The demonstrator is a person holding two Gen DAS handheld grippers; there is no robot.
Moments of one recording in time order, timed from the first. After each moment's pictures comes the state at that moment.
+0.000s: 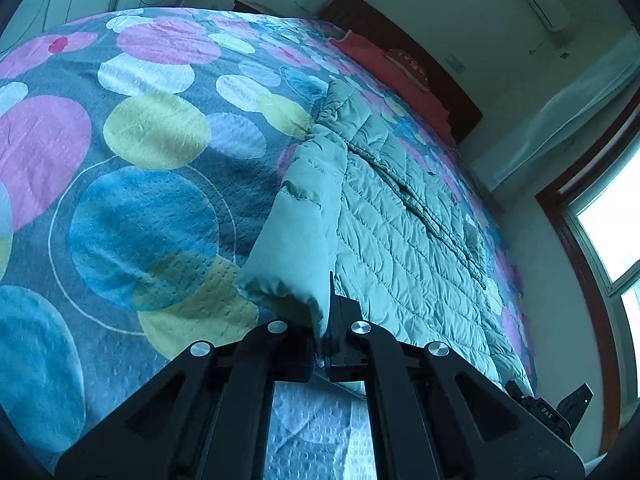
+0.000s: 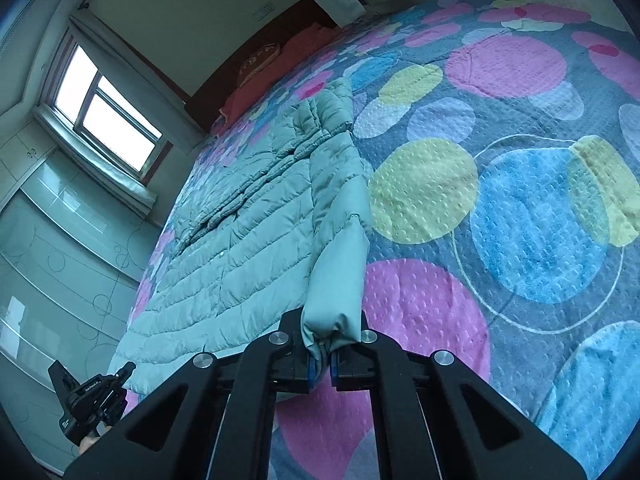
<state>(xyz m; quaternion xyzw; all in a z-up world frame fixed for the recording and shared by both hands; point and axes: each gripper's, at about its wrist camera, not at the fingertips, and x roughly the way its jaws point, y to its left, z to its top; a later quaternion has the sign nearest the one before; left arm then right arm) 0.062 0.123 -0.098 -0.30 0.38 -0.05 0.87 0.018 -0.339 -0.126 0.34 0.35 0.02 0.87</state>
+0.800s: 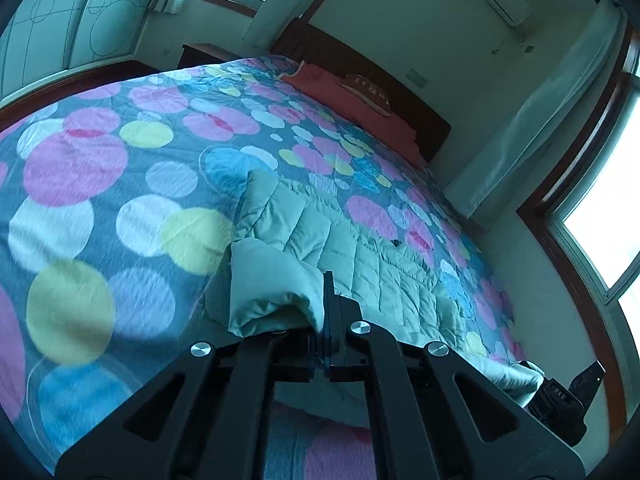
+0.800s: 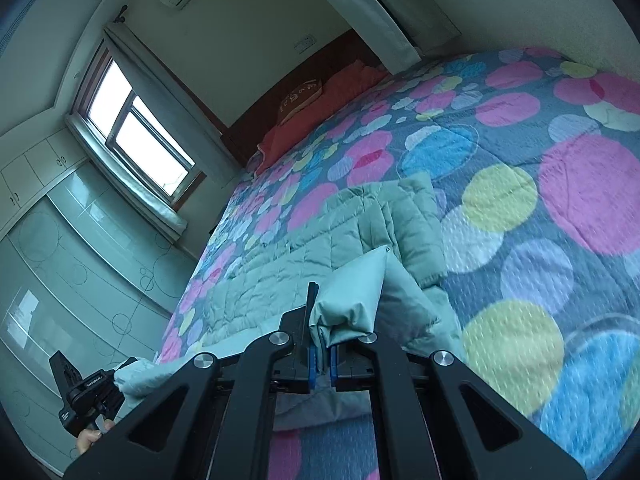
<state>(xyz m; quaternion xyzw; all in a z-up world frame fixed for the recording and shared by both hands) 0.204 0.109 -0.018 -0.25 0.32 -0.08 0.91 0.148 -0.353 -0.050 0.32 0.27 0.06 0.90</state>
